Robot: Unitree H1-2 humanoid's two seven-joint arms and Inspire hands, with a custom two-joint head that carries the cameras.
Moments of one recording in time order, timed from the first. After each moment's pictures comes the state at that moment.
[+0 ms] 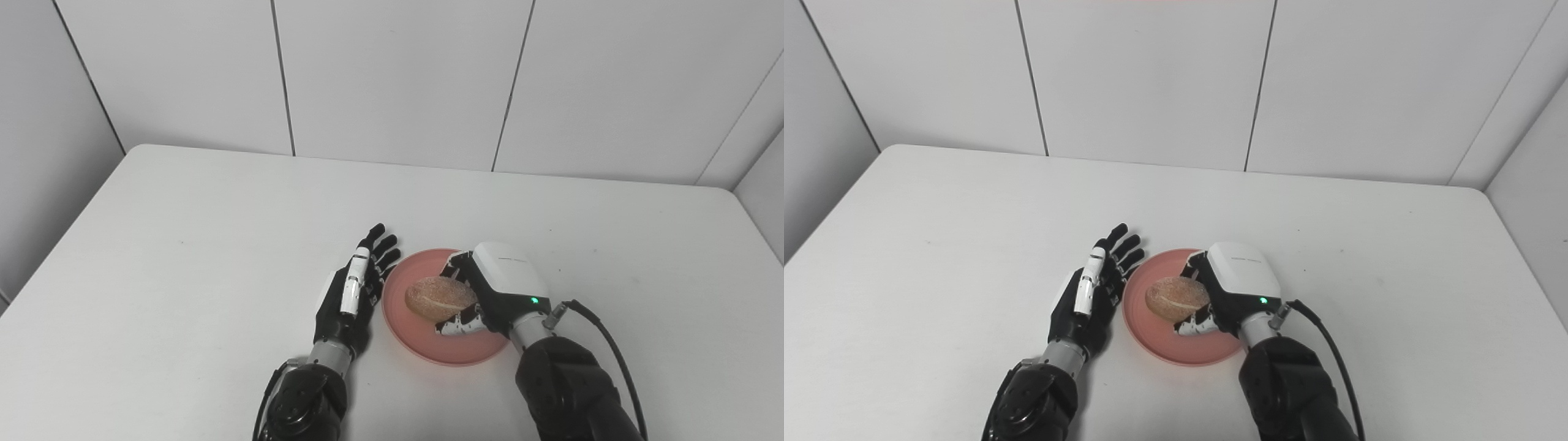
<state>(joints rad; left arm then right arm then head) -0.22 -0.15 -0.04 -0.01 -0.19 0.26 -0.04 -0.39 -0.14 0.44 -0.22 -1.07 0.47 0.43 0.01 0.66</state>
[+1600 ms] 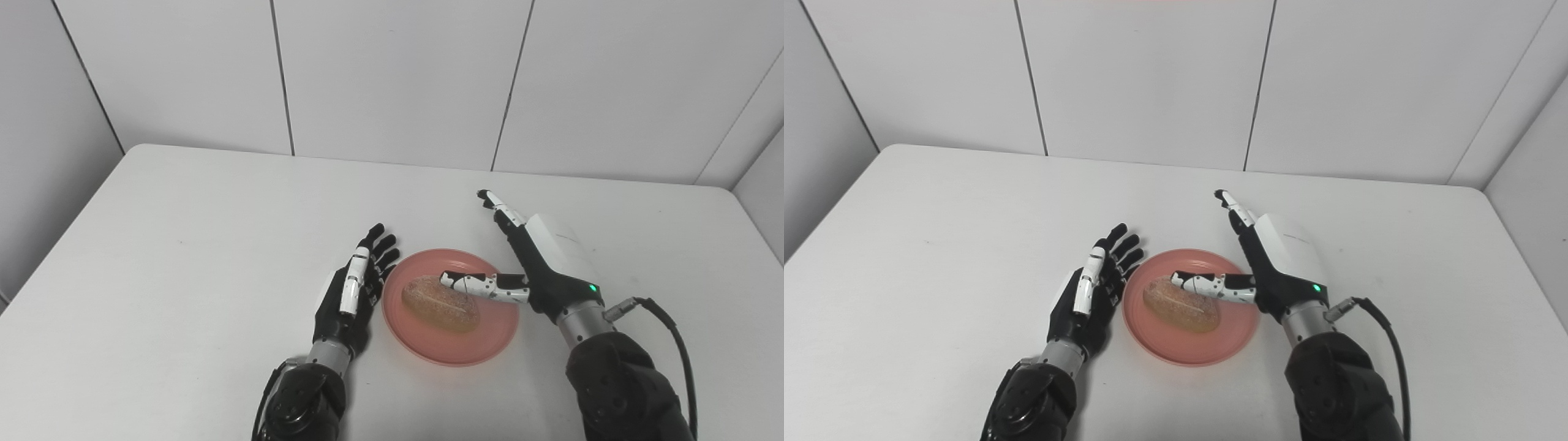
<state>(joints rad) -0.22 -0.14 -0.03 -0.02 -0.19 0.26 -0.04 -0.31 -0.11 0.19 -0.38 -0.83 0.39 0.33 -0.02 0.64</state>
